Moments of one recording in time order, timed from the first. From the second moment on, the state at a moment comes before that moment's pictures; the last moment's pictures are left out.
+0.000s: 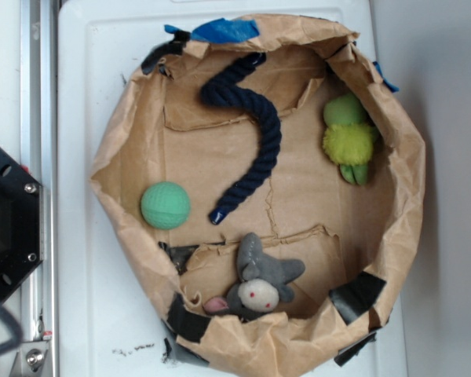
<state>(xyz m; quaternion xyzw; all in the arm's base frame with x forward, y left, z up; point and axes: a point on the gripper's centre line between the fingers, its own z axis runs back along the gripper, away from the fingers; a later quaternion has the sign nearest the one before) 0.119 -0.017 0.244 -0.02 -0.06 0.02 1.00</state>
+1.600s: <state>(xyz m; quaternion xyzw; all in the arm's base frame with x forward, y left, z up) 0.268 0.016 0.102 0.05 -0.16 0.44 0.88</state>
